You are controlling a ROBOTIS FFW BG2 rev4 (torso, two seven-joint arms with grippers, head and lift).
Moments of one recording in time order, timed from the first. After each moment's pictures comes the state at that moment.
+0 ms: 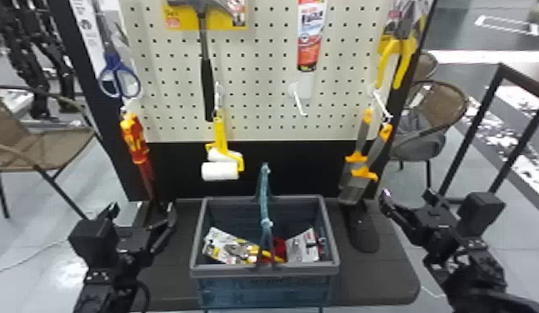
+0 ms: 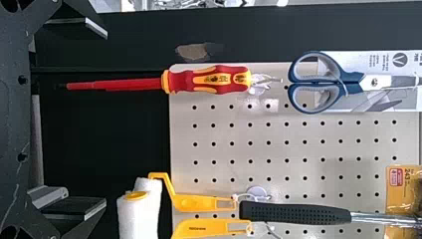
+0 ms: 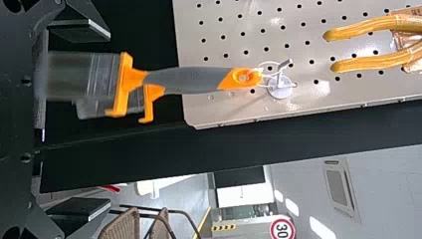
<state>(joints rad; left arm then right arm) 0.10 0.12 0.00 -1.58 0.08 -0.21 0.02 -0.15 -0.02 -0.19 -1.30 -0.15 -0.12 0.42</state>
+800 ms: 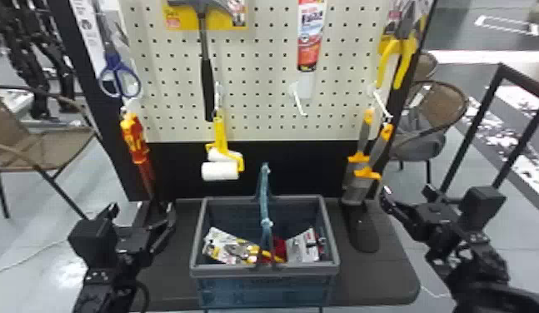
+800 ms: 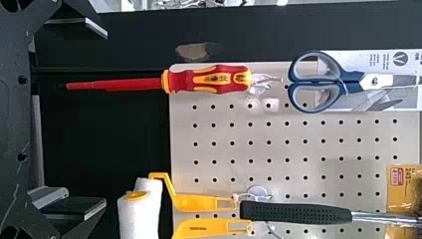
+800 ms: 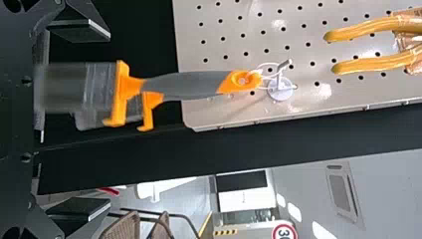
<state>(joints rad) 0.10 0.12 0.00 -1.58 0.08 -0.21 0.02 -0.17 -0.04 -0.19 -1.30 -0.15 -0.09 0.45</state>
